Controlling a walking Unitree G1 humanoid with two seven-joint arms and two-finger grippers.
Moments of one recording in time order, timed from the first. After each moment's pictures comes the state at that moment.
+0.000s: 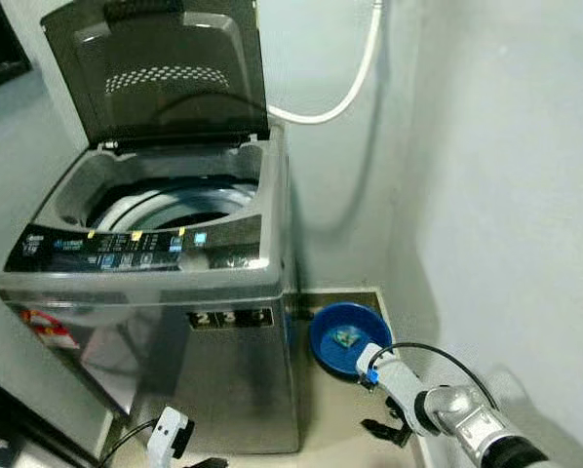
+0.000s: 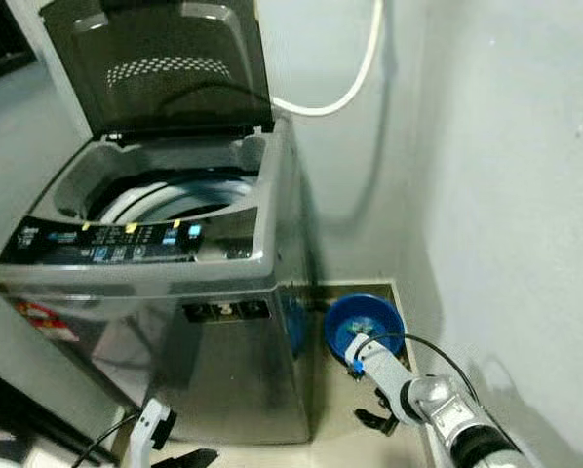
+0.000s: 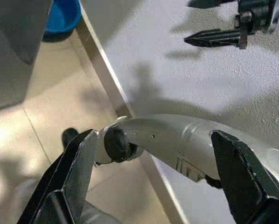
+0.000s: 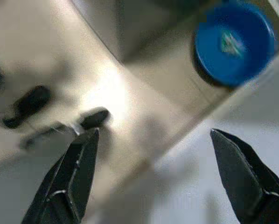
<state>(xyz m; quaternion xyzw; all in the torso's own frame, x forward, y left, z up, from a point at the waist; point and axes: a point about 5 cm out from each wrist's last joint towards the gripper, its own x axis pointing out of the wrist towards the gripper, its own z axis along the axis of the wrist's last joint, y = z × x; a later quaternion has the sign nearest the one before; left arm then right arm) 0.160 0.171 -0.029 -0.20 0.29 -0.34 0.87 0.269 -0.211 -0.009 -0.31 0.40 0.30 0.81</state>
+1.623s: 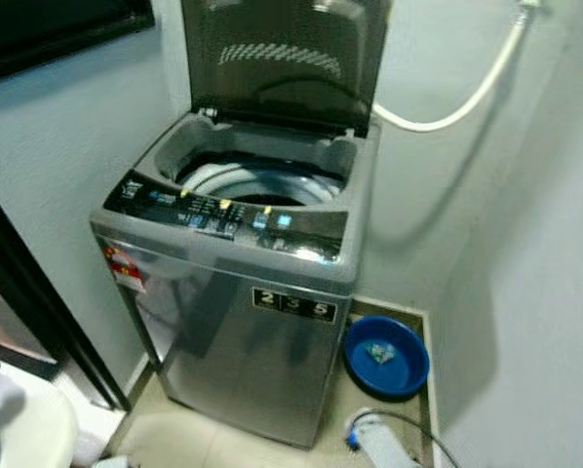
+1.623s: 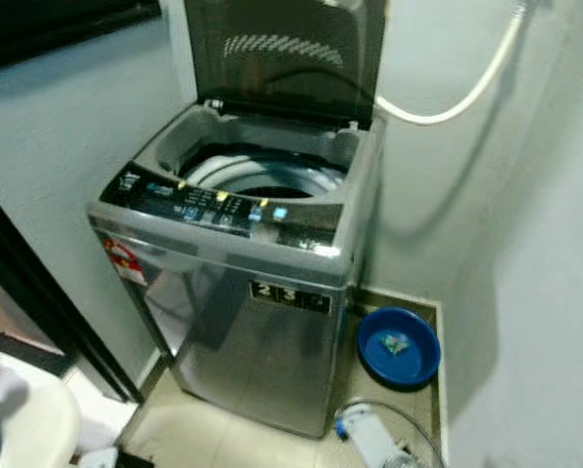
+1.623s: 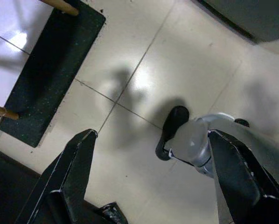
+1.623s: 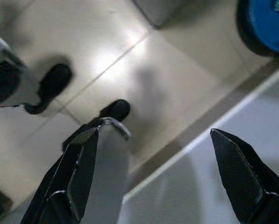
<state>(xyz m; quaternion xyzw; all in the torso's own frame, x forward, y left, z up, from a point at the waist) 0.124 0.228 -0.098 -0.08 0.47 0.11 0.87 0.195 -0.170 -0.080 -0.21 0.50 0.22 0.81</state>
